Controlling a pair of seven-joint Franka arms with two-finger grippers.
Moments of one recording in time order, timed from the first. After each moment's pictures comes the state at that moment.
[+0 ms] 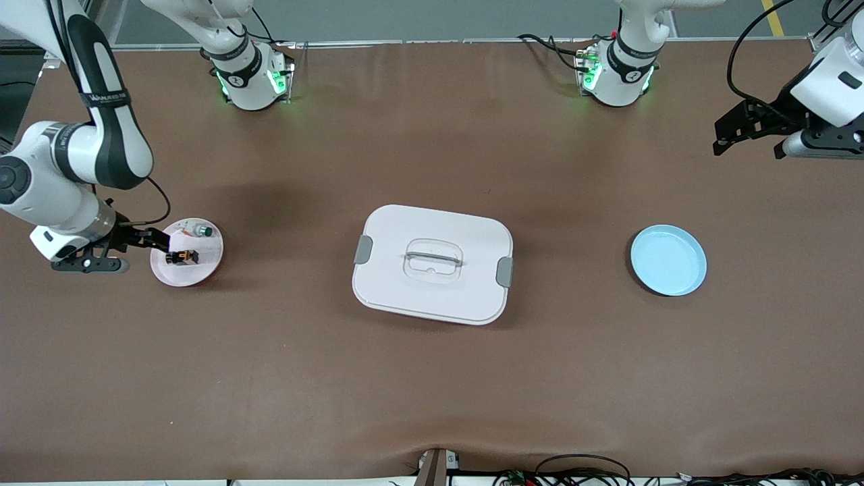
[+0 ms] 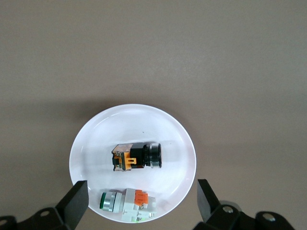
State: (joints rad) left arm -0.07 -0.14 -0.02 -1.71 -0.02 1.57 -0.02; right arm -0.13 0.19 -0.06 -2.19 -0.10 2.36 -0.13
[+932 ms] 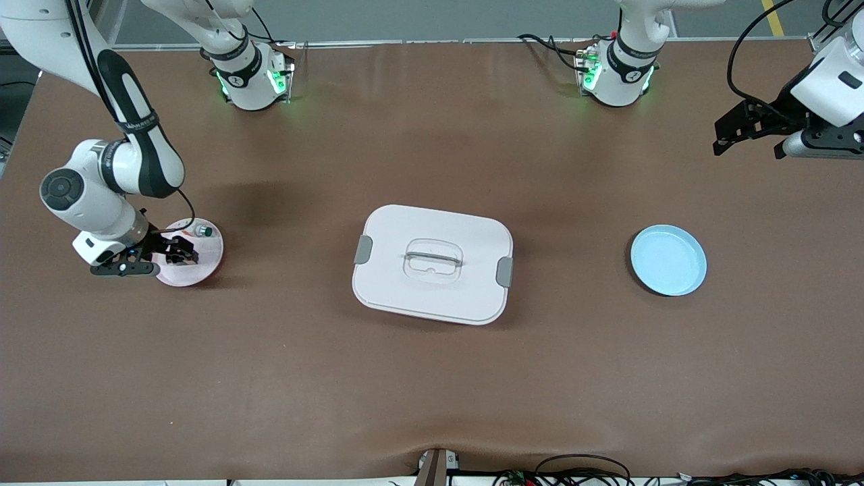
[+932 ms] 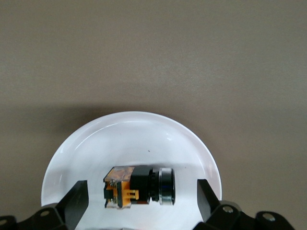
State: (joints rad) left arm -0.07 -0.14 -0.02 -1.71 -0.02 1.57 -0.02; right arm -0.13 0.33 -0.06 -2.26 -0.12 2.63 -0.13
